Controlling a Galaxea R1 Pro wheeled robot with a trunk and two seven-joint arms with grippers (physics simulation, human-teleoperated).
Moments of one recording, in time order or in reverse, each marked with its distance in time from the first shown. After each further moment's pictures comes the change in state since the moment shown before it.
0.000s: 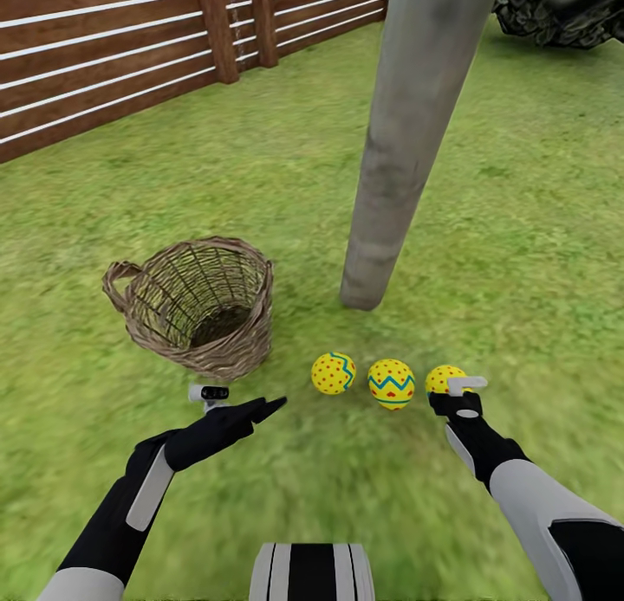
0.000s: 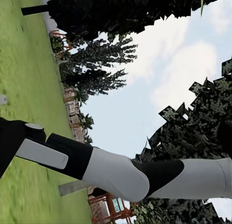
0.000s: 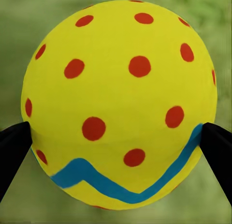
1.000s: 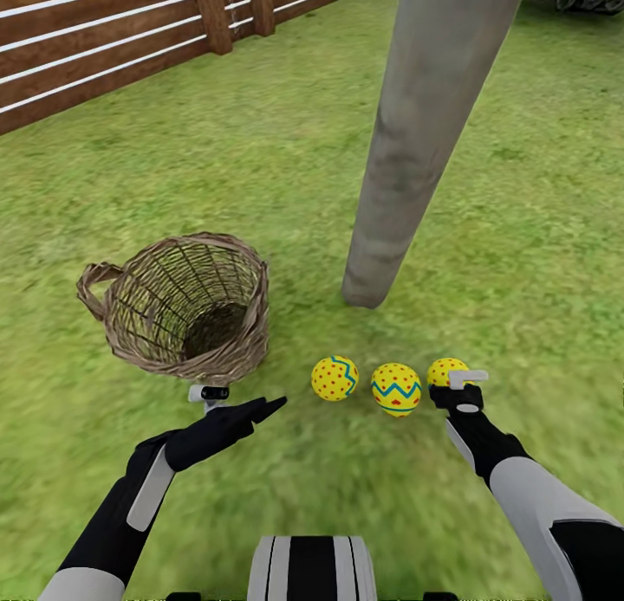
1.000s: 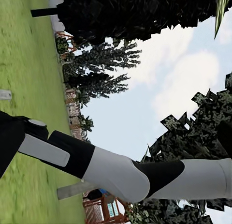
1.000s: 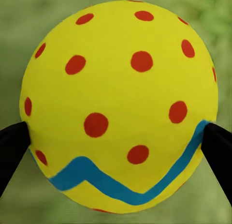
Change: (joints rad) left arm 0.000 -0.001 0.000 0.003 0.001 -0.006 0.000; right arm -0.001 -0.001 -0.004 -0.043 0.013 0.001 -0.016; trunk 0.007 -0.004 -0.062
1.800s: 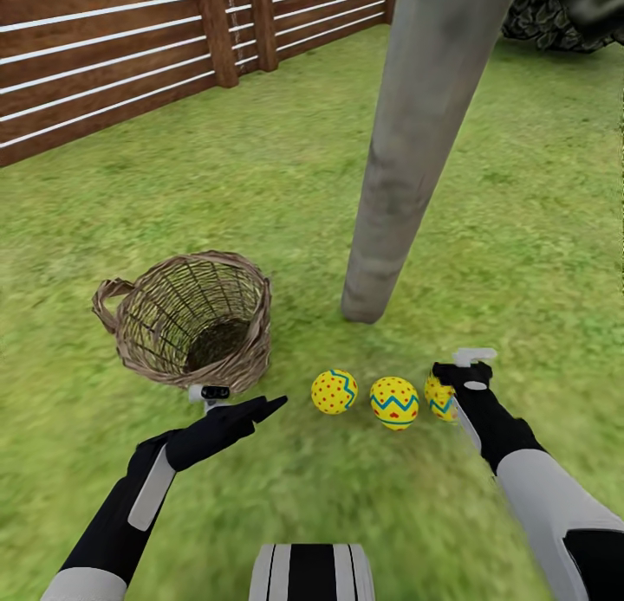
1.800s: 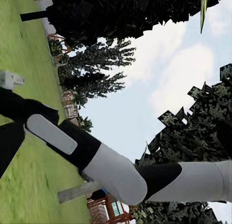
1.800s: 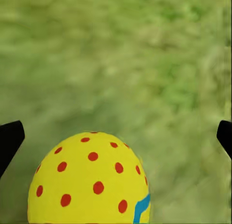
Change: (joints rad) left arm 0.000 -0.008 0.007 -0.001 0.002 0.006 0.001; right arm 0.011 -0.021 -0.016 -0.220 -0.024 0.133 0.011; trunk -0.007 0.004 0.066
